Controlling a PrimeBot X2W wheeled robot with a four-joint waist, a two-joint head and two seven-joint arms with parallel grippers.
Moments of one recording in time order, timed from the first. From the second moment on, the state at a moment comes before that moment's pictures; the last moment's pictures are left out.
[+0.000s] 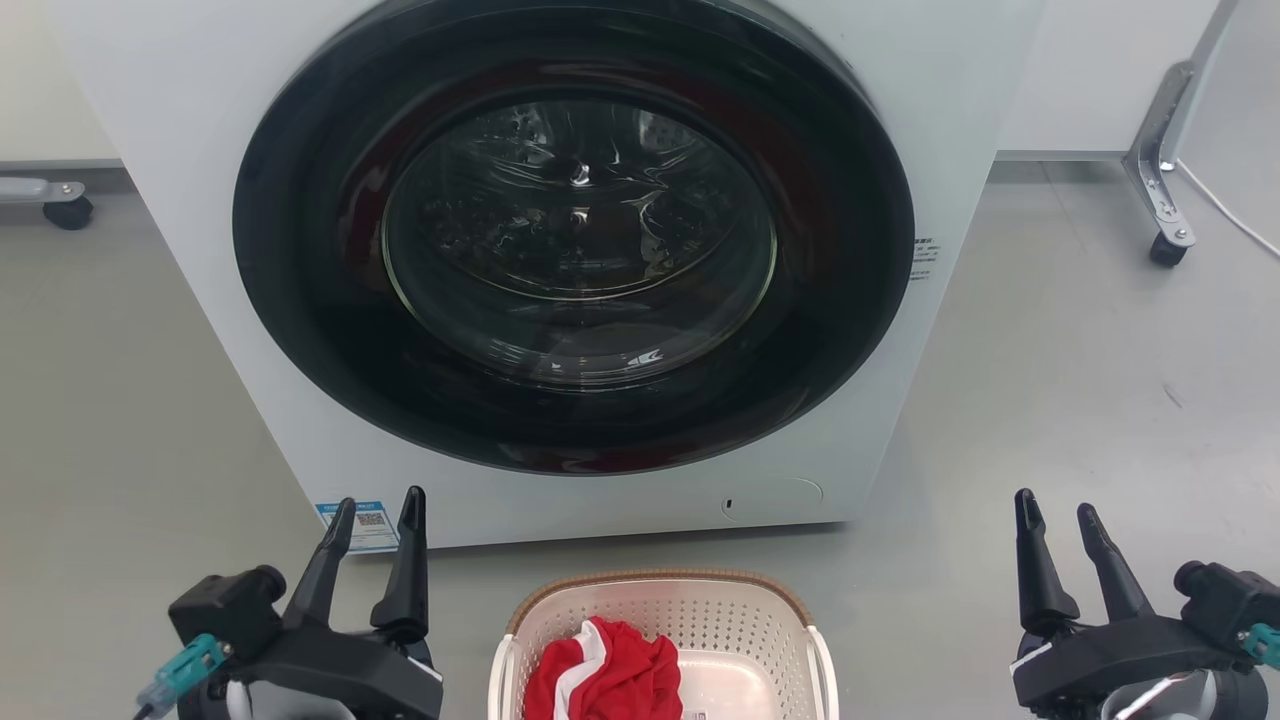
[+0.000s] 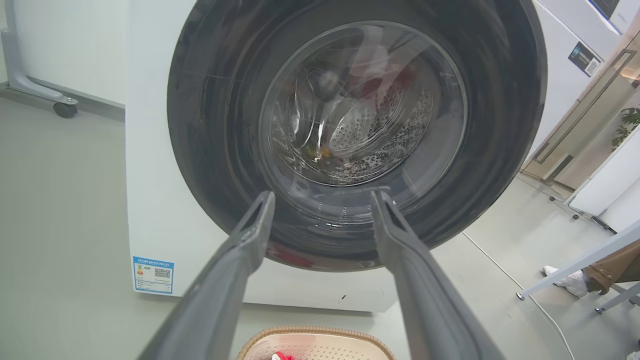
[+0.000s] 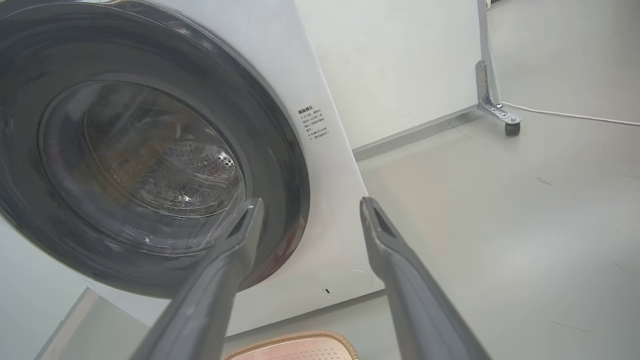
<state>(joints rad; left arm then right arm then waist) -0.11 0.18 -0.26 0.18 -0.71 0.04 -0.15 -0.09 -0.18 0.17 0.21 0.65 -0.03 -0.15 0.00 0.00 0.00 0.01</state>
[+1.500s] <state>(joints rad) -0.10 0.17 -0.30 0.23 -0.41 0.12 -0.24 -0.08 -0.20 0.24 0.24 0.31 -0.09 -0.25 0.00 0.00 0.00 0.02</state>
